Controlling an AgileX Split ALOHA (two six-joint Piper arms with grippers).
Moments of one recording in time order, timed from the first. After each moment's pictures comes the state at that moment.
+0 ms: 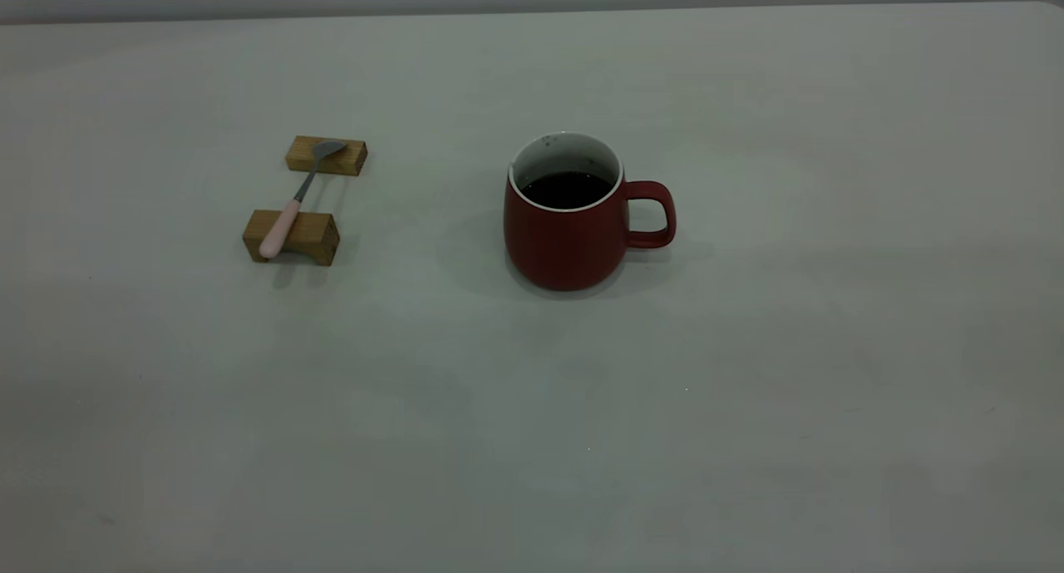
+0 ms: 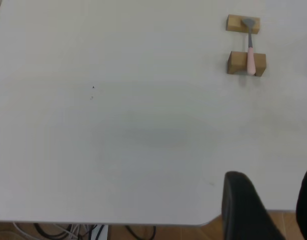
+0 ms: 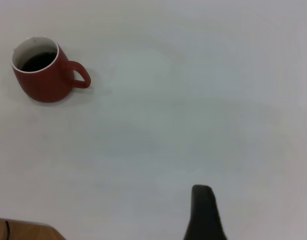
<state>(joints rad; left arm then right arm) -0.03 -0.02 -0.49 0.06 1.13 -0.06 0.00 0.02 -0.47 0.11 1.14 -0.13</state>
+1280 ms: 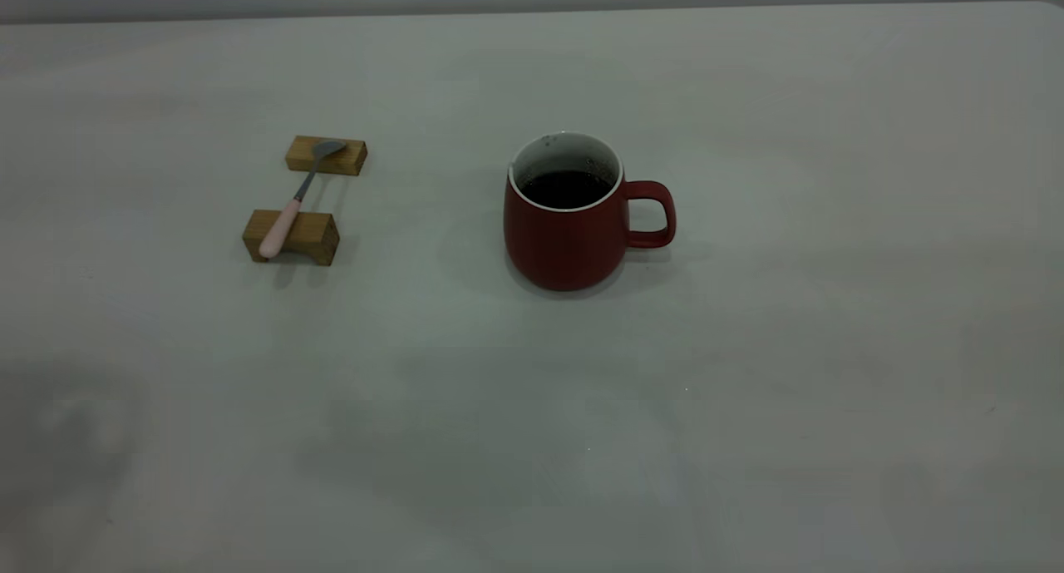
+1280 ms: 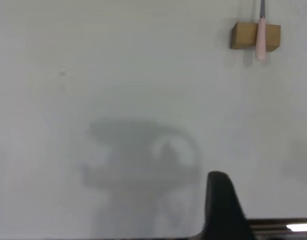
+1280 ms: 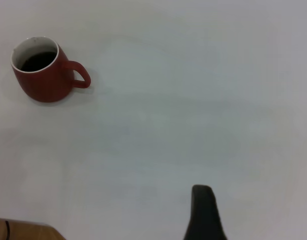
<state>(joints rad) -0.03 1.09 -0.76 0.01 0.72 -0.04 0.00 0.02 -0.47 0.11 1.14 -0.13</state>
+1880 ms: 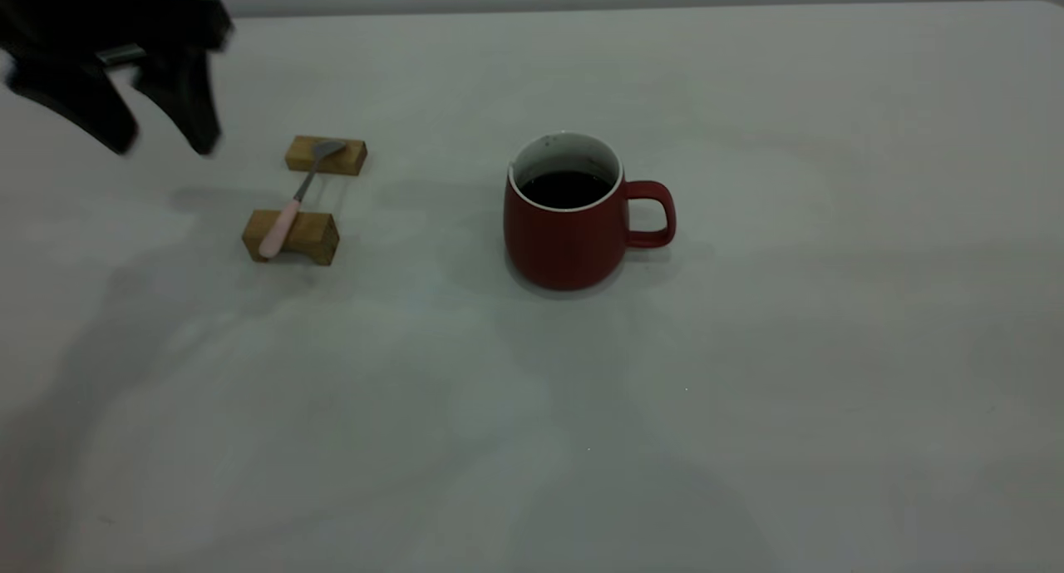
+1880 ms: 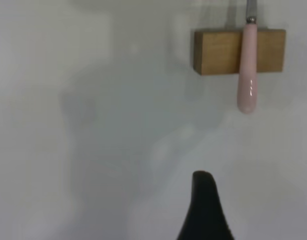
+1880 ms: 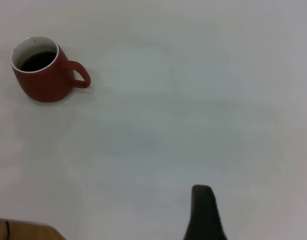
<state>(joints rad) -0.16 1.99 -1.16 -0.06 0.57 -0.03 0.00 0.02 -0.47 0.11 1.14 -0.13</state>
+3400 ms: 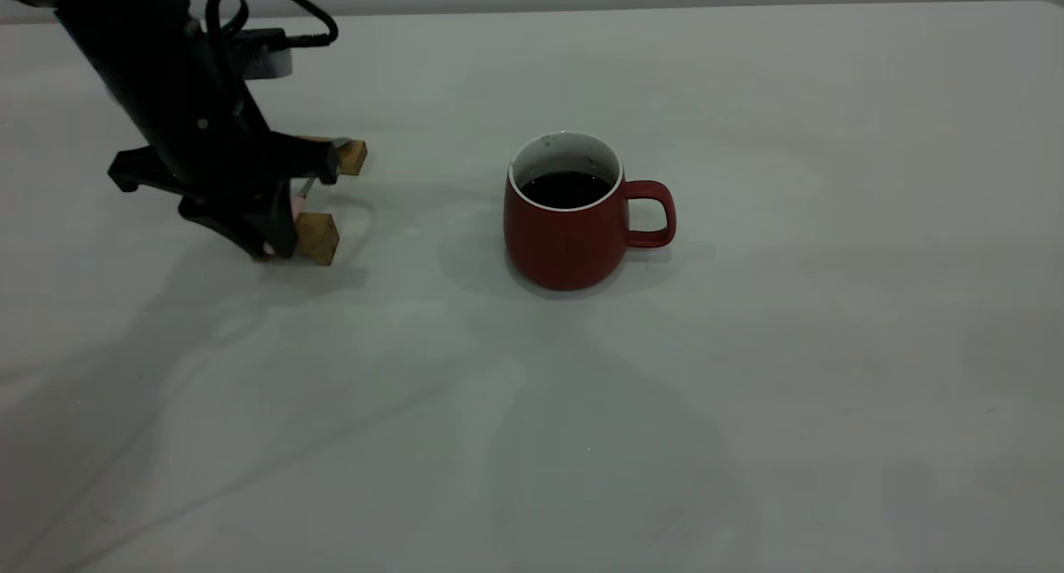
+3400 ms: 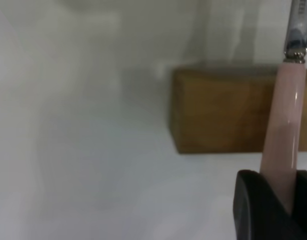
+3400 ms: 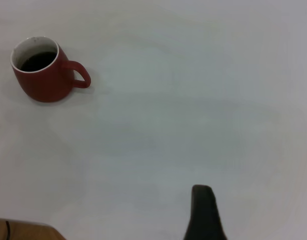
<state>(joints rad) -0.21 2.27 -1.21 -0.18 0.35 -0.03 0.00 0.02 -0.47 0.11 1.14 -0.13</state>
